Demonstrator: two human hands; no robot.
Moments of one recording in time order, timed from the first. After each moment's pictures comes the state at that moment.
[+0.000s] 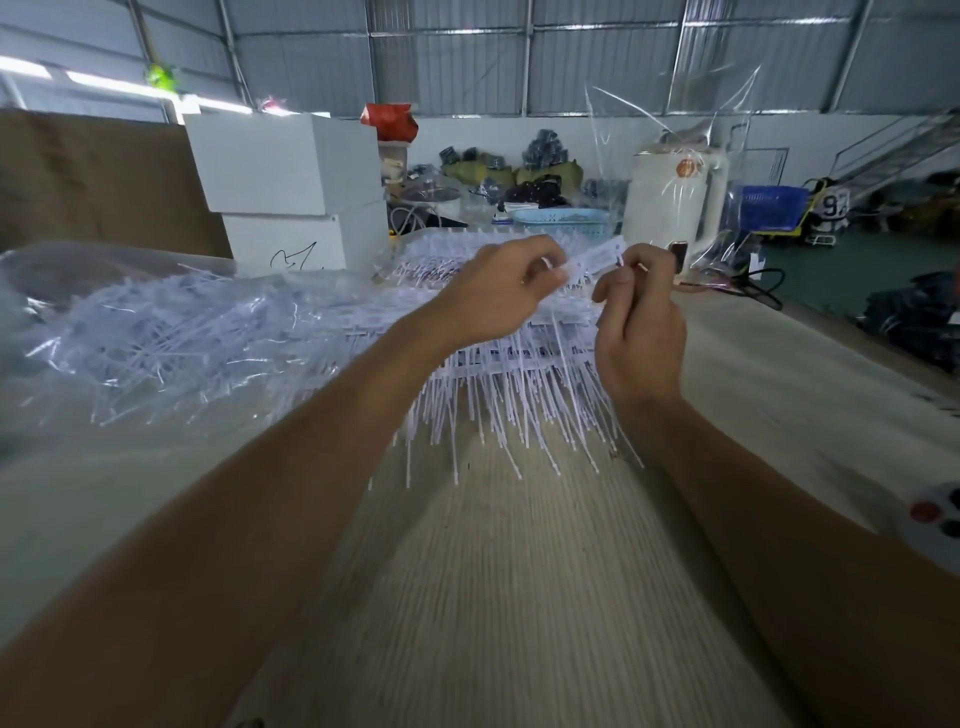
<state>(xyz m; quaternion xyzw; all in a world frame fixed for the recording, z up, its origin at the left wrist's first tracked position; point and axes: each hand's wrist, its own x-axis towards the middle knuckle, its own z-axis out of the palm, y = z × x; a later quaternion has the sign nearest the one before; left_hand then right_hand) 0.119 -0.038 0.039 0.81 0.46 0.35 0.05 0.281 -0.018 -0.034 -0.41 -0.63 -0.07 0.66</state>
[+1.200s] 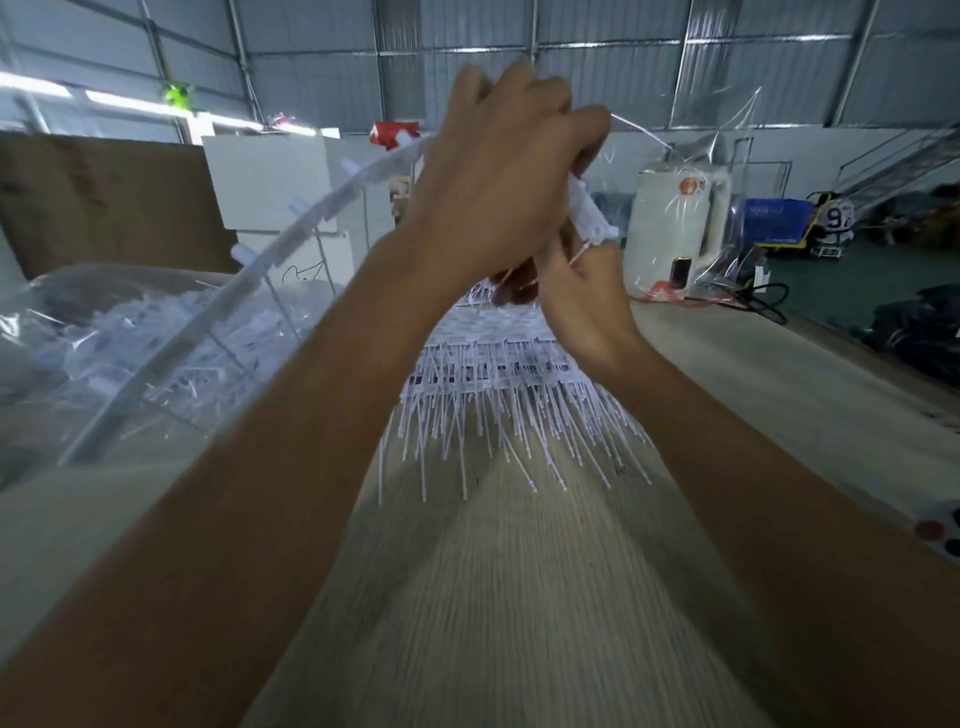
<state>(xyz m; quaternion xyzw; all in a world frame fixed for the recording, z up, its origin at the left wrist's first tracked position) 0.124 -0.102 0.129 0.75 0.40 0.33 -0.40 0.224 -0.074 0.049 -0.26 -0.70 0.25 0.62</state>
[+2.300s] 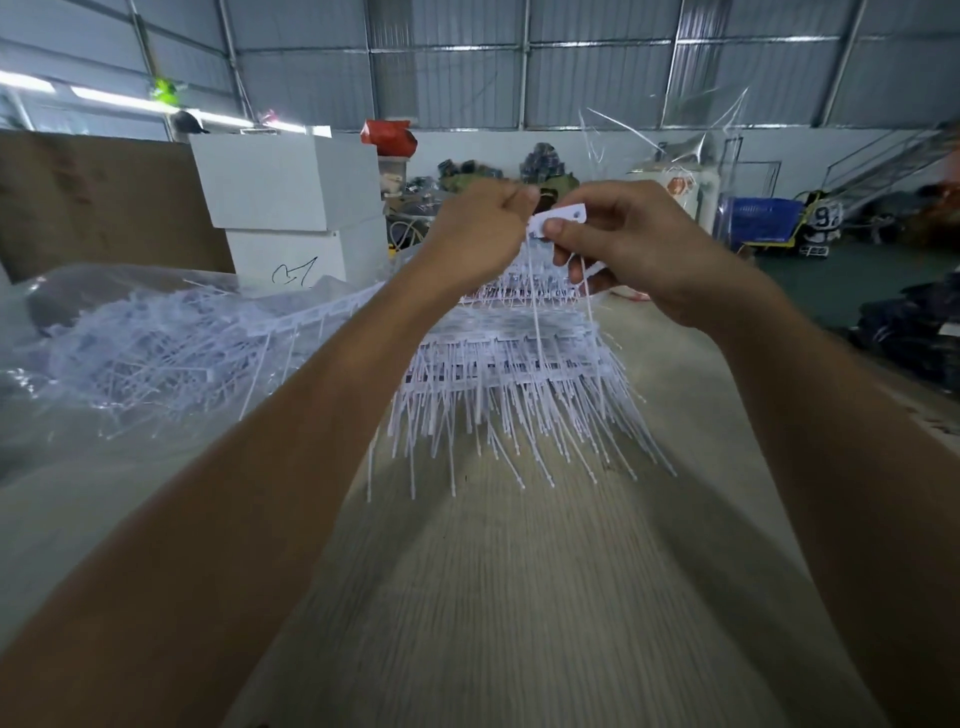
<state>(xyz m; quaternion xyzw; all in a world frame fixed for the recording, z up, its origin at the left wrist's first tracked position) 0.121 -0.061 0.098 0.71 0.52 0.46 0.08 0.293 -0.058 0.091 -0.34 -0.78 0.26 0.45</state>
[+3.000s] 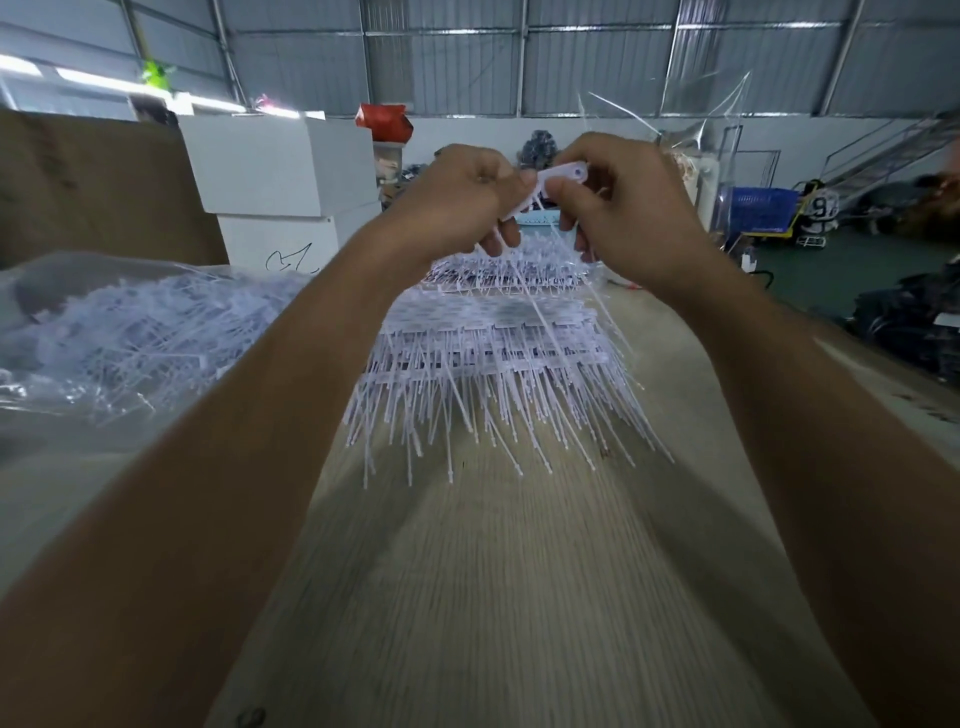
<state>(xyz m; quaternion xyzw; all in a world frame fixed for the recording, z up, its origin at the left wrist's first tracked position) 0.098 -0.061 0.104 0.74 0.48 0.44 0.17 0.280 -0.058 0.095 -0.37 -0.79 0.00 0.49</state>
